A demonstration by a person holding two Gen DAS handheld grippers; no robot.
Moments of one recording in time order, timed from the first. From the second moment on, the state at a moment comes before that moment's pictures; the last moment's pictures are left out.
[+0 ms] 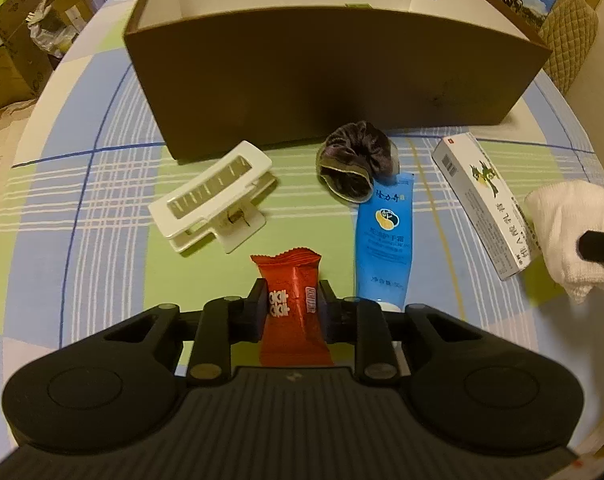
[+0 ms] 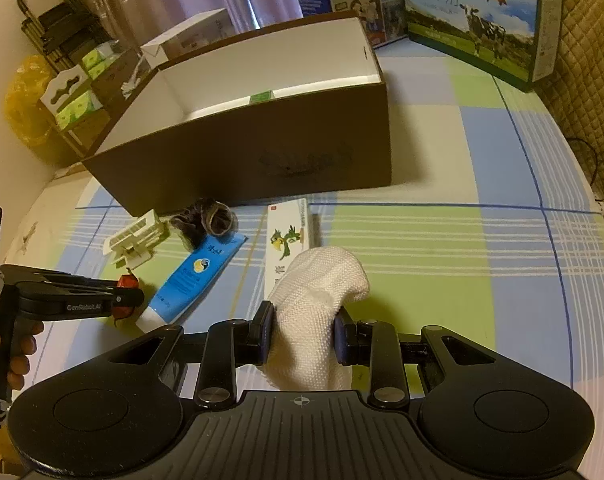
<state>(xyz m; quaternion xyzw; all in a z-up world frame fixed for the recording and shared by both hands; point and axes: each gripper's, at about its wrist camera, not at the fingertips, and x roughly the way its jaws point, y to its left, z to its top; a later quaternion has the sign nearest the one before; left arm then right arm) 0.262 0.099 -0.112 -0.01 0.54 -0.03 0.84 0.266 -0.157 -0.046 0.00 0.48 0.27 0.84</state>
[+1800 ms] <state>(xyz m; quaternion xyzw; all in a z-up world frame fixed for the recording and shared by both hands) 0.418 0.125 -0.004 0.02 0.42 -0.02 0.90 0.467 -0.078 -0.009 0.01 0.40 0.28 0.87</state>
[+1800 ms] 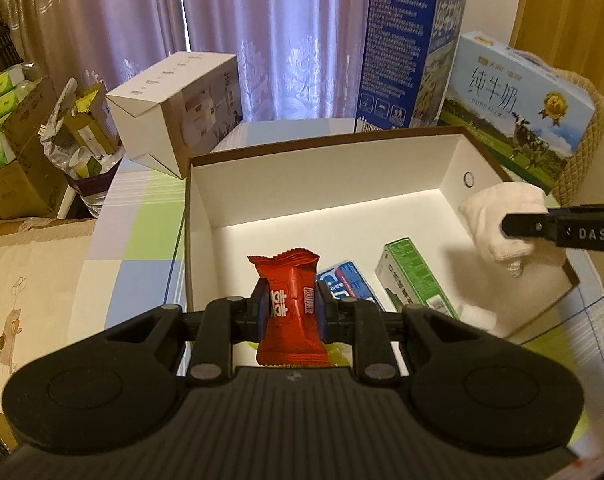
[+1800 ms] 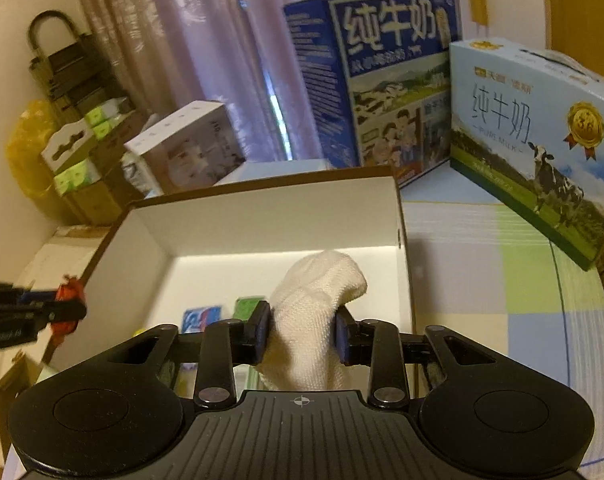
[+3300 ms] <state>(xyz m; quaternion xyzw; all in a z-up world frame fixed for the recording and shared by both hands) 0.367 0.134 0.007 -0.01 0.45 0.00 0.89 0.397 -0.107 0.006 0.02 0.43 0.27 0.86</state>
